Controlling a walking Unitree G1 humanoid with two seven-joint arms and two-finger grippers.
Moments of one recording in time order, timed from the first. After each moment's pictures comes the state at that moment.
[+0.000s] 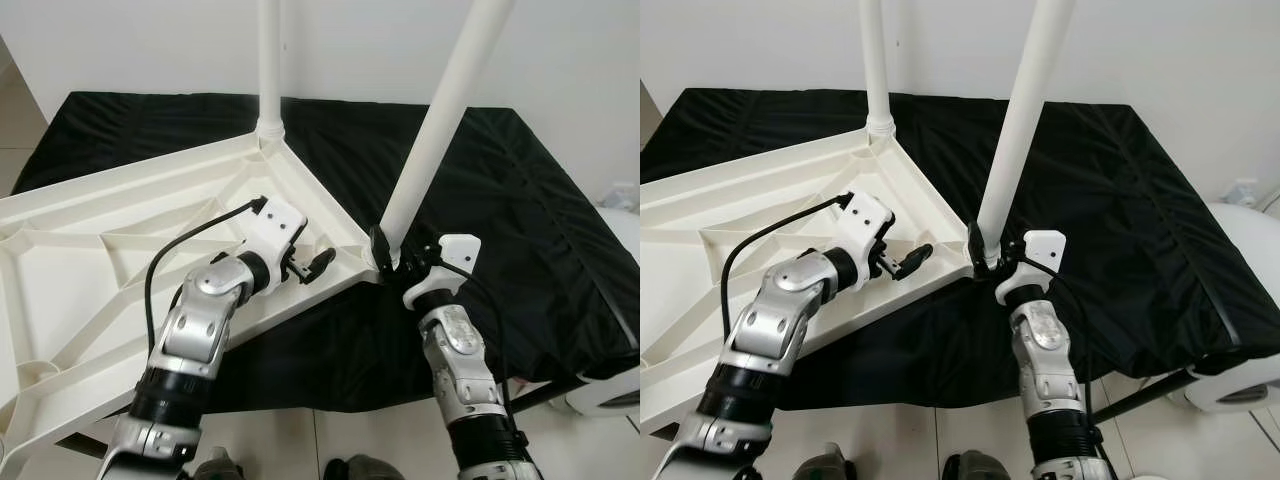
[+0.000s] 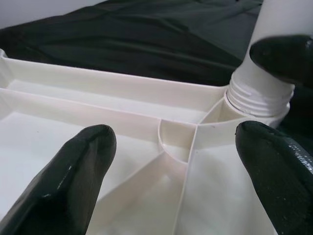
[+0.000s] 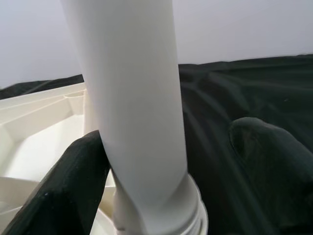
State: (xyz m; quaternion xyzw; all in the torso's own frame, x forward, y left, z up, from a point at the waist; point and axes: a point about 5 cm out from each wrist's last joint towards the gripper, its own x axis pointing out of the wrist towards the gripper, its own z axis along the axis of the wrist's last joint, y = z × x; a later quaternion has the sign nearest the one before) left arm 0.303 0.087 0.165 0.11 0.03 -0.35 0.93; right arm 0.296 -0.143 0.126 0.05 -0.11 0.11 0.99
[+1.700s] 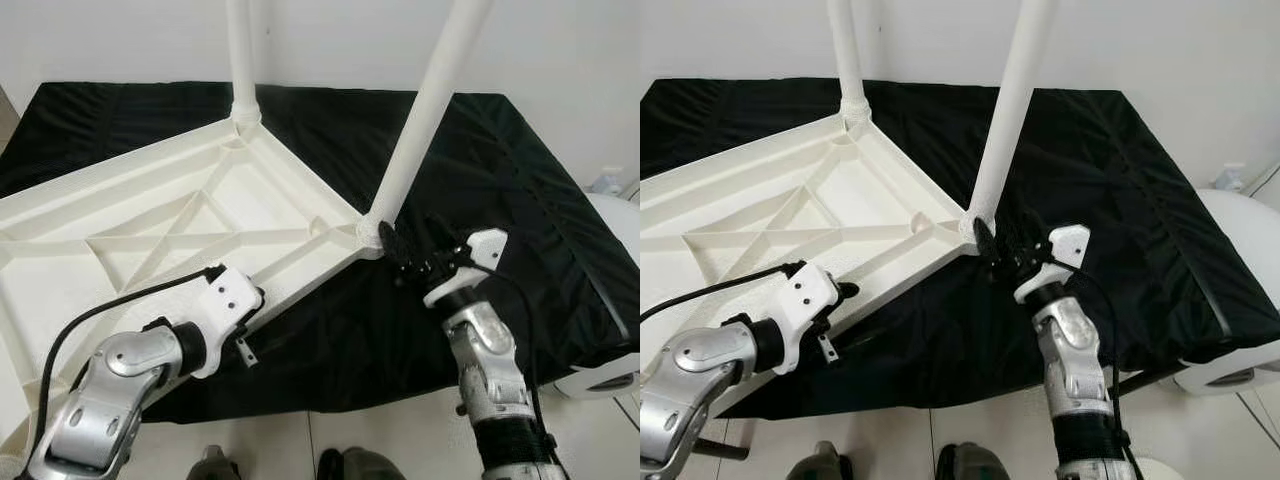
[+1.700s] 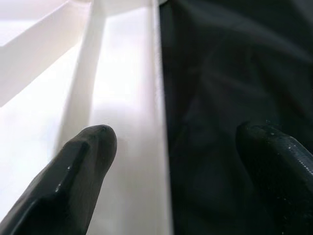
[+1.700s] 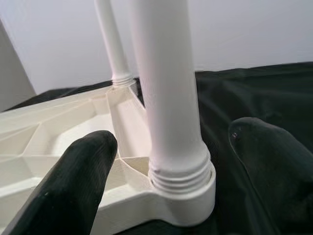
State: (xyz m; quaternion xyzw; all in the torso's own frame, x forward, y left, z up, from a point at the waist) left arm 0.219 0.145 0.149 0.18 0.14 -0.43 0.87; right arm 0.277 -0.157 0.136 0.06 -0.14 0.19 0.97
